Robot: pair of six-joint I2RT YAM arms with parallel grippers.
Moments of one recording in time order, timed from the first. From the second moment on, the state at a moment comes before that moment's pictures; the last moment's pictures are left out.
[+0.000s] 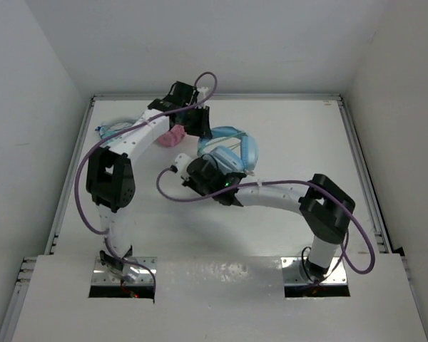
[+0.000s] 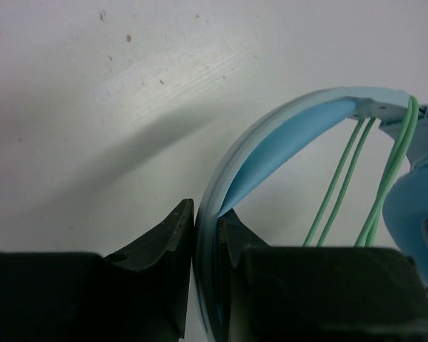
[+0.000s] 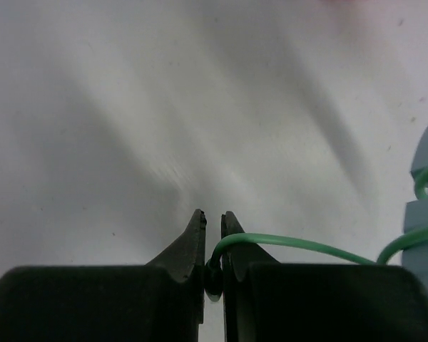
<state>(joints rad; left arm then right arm) -0.40 1.94 1.74 -0.67 0.39 -0.22 1.05 1.78 1.14 -0.03 0.31 -0.19</state>
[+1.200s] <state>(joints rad) -0.65 2.43 2.11 -0.42 0.21 -0.33 0.19 1.86 1.43 -0.55 -0.36 0.44</state>
